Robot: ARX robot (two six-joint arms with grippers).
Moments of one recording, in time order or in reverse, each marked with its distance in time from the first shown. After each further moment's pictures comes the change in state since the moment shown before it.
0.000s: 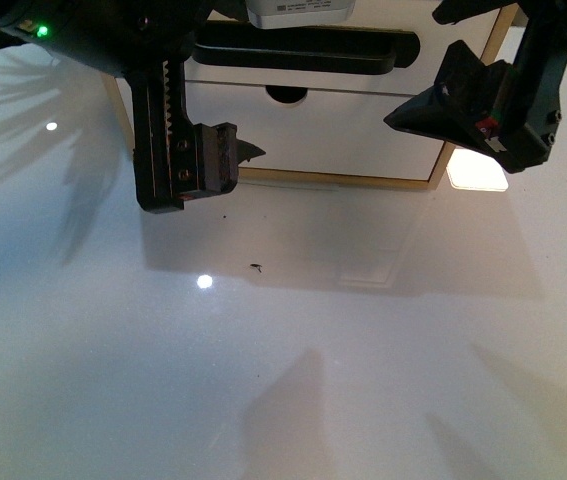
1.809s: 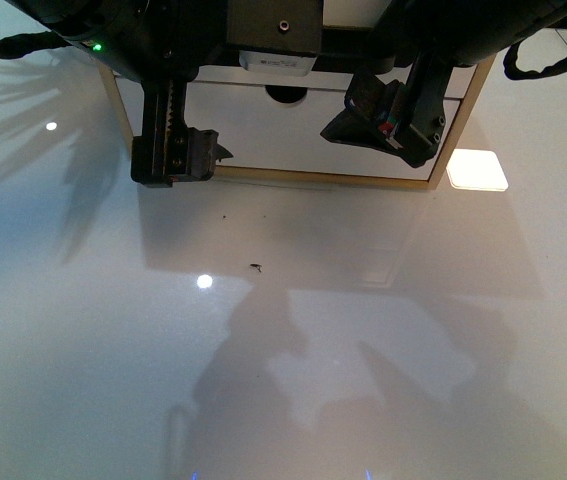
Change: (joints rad) left arm 0.051 0.229 0.219 -0.149 -0.046 0.162; right arm 0.031 0.262 0.222 -0.075 -0.067 -0.002
